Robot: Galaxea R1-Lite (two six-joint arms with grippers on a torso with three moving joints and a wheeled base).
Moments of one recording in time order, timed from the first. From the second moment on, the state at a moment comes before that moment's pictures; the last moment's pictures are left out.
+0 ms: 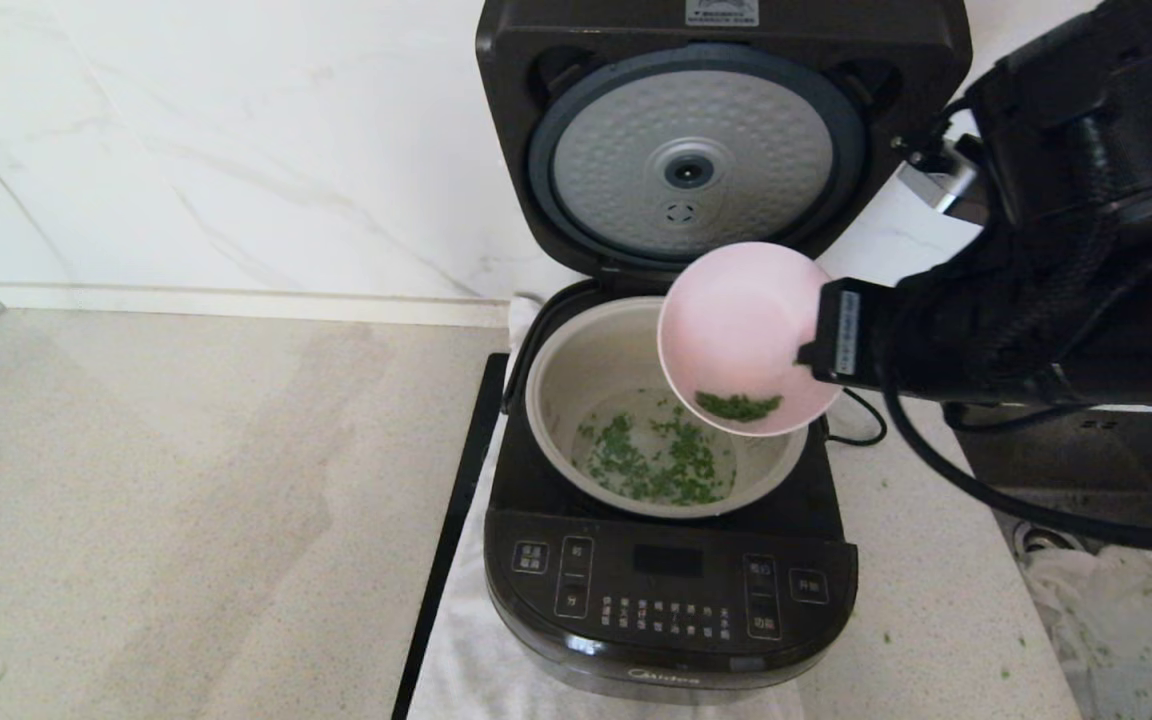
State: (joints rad) left arm 0.00 0.00 0.00 0.01 -0.05 0.09; right arm 0.69 1.59 -1.52 0.49 -0.35 0.58
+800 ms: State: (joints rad) left arm 0.00 0.00 0.00 0.01 -0.05 0.09; right arm -0.20 1.38 -1.30 0.68 0.09 0.43
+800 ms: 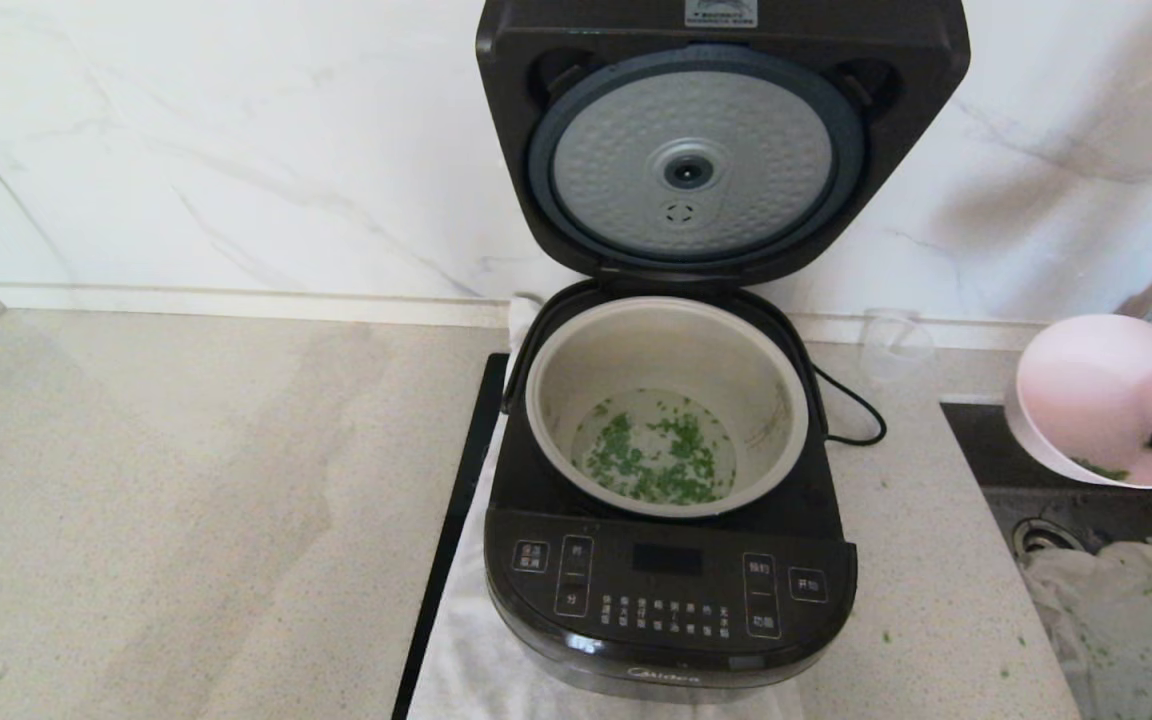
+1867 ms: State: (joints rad) left arm 0.00 0.00 0.00 0.01 -0.05 0.09; right arm -1.06 2.01 -1.45 0.63 0.51 0.34
